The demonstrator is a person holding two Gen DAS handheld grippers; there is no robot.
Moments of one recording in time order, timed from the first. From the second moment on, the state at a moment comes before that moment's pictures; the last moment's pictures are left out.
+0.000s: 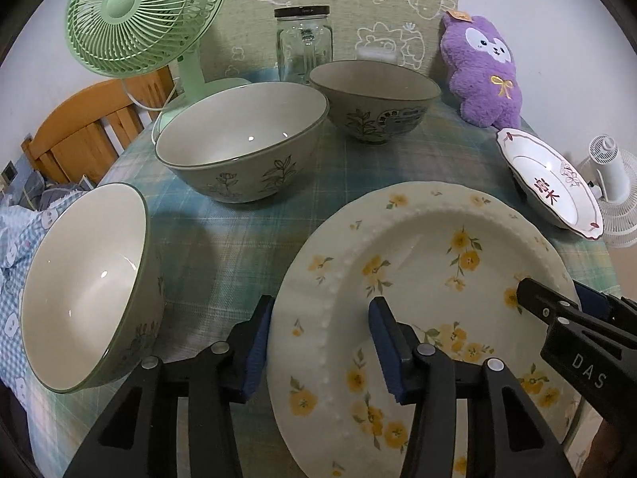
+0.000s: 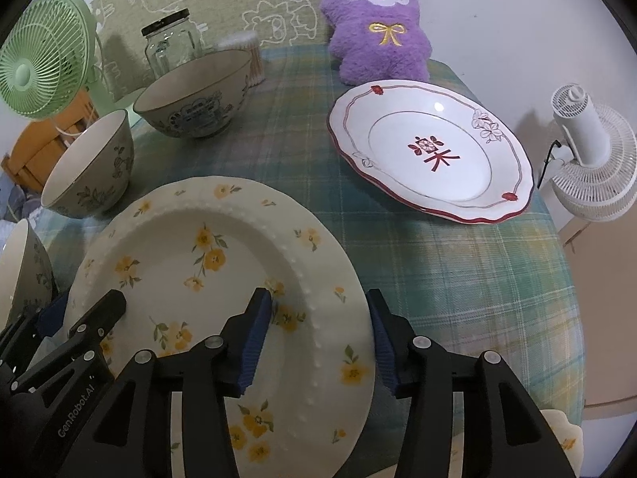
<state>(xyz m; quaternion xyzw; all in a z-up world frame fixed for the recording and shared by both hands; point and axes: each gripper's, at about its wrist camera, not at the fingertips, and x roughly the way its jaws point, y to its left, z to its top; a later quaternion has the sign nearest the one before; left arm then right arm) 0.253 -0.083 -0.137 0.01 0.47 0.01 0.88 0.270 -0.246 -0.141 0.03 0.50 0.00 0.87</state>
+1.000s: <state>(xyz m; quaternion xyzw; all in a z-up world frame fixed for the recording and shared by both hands) 0.217 -0.057 -0.089 0.00 0.46 -0.01 0.89 0.227 -0.225 -0.090 0.04 0.48 -0.02 0.88</state>
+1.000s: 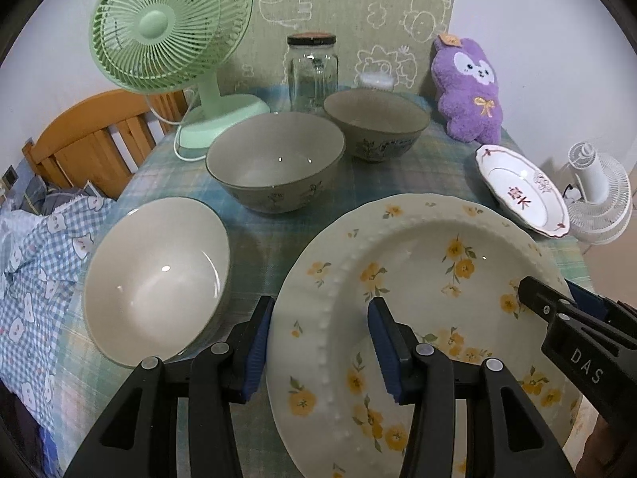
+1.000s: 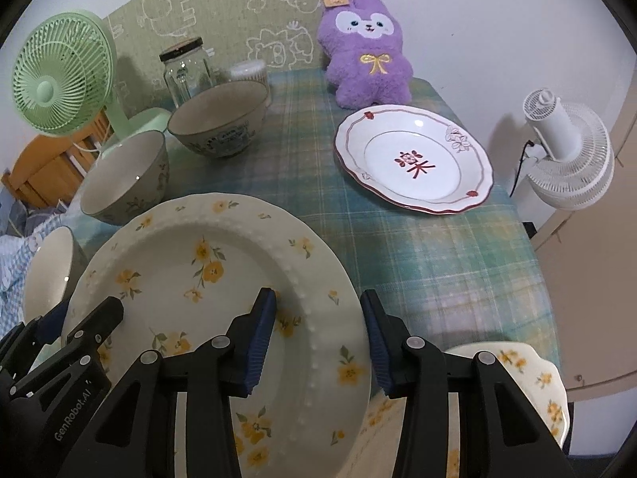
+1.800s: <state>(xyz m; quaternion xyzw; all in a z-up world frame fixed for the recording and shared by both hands) 0.159 -0.058 -0.049 0.03 0.44 -0.10 0.89 0.134 -0.225 -0.042 0.07 0.45 -0.11 0.88</state>
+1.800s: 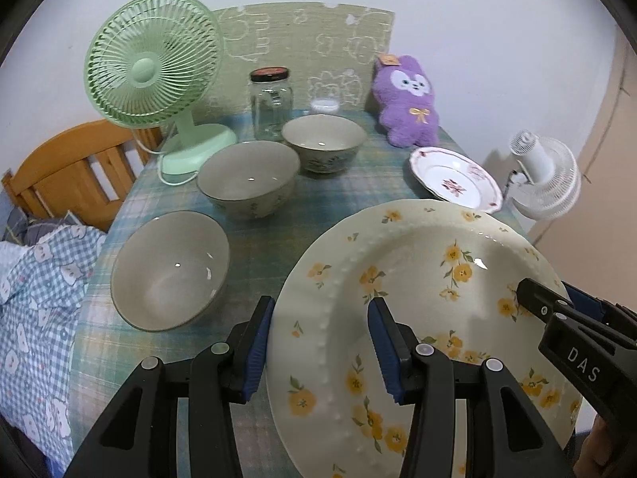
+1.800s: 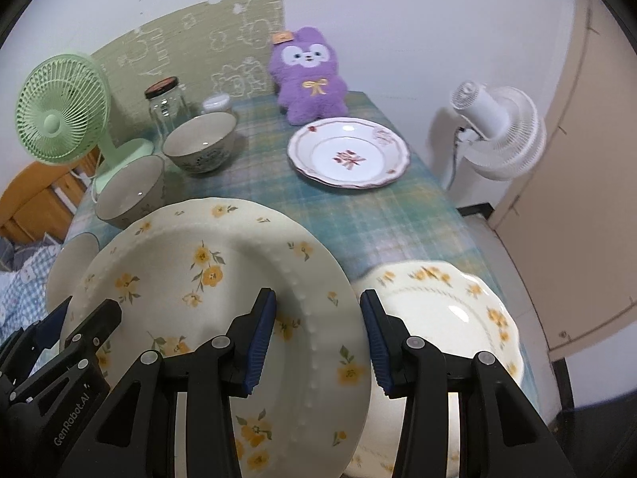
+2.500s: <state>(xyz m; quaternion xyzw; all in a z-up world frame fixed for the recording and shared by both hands) 0.121 -0.128 -0.070 0.04 0.45 -0.08 0.89 0.096 -0.296 -0.067 0.08 0.47 -0.10 0.87</state>
